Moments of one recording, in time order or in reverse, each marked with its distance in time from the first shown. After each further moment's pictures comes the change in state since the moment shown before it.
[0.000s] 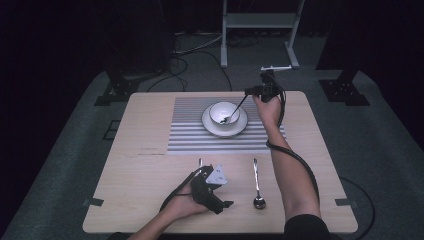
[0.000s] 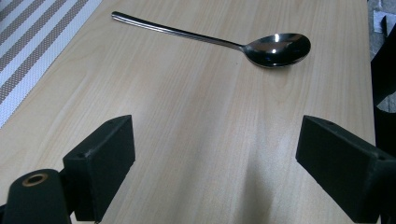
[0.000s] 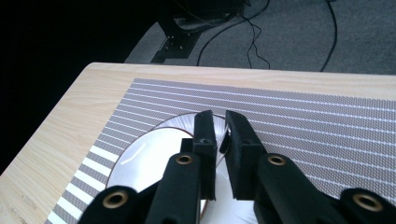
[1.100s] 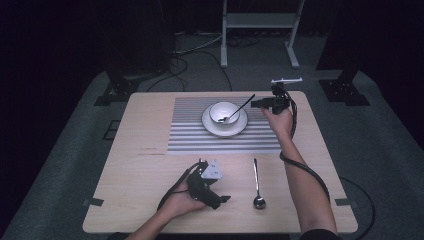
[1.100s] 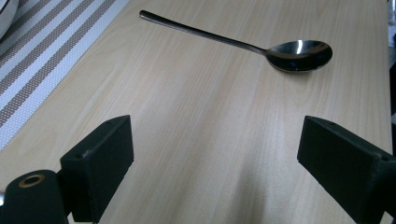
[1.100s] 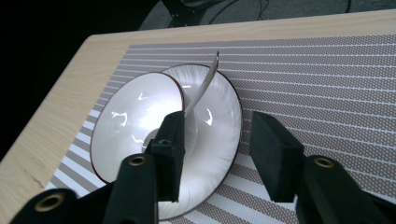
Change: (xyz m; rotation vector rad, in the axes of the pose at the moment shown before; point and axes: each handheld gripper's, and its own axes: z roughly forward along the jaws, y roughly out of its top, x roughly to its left) left arm 0.010 -0.003 -0.007 -0.011 0.036 -0.051; right arm -0.031 -0.036 -0.017 0.071 0.039 0.034
